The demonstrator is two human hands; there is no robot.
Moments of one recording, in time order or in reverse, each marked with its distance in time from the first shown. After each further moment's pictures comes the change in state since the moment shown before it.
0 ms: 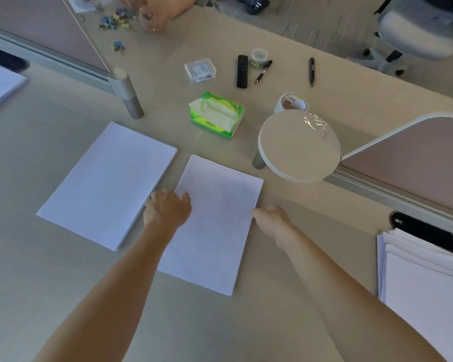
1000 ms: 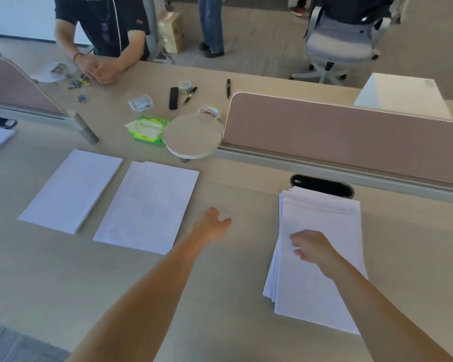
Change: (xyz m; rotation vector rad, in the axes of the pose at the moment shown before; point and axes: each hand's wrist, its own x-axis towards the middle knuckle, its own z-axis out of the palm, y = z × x) left_hand -0.260 0.202 0.064 -0.221 -0.316 0.238; right_hand -0.118 0.254 -0.257 0.171 0.105 0.006
